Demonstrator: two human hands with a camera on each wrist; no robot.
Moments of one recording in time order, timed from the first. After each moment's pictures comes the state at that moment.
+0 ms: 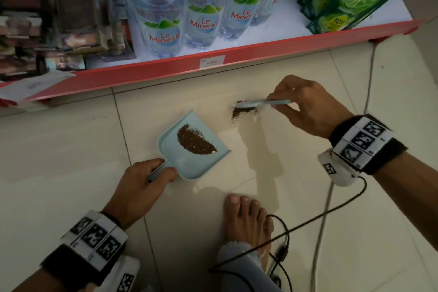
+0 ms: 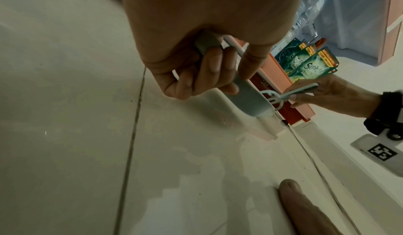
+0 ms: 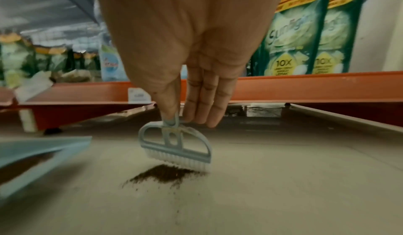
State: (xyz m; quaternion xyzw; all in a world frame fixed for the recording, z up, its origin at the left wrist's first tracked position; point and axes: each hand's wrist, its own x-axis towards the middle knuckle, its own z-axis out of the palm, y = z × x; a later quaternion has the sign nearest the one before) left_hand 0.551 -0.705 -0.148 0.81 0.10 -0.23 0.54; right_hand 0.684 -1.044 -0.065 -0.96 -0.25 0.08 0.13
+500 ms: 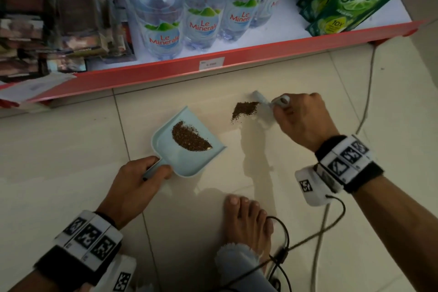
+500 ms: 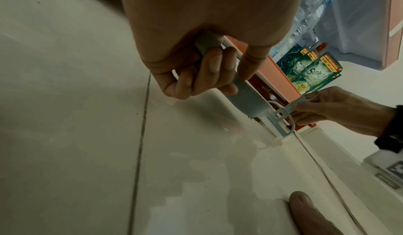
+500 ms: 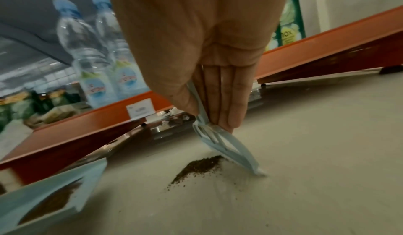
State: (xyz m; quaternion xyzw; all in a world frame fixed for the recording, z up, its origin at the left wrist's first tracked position) left_hand 0.555 -0.701 -0.139 0.81 0.12 -0.21 0.53; right_hand 0.663 -1.032 -0.087 -0.99 -0.09 0.04 0.12
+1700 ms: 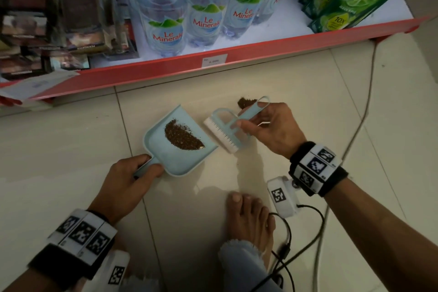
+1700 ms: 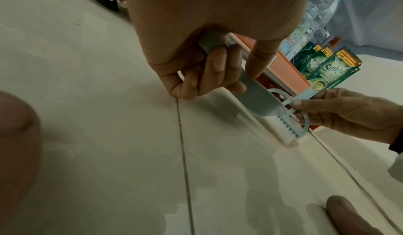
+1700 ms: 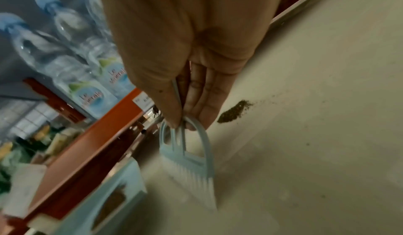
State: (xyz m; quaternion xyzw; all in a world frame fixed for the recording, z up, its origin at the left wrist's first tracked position) left_hand 0.553 -0.679 -0.152 0.83 0.09 -0.19 0.52; right_hand 0.646 -0.988 -0.122 -0.88 0.03 0.13 0.46
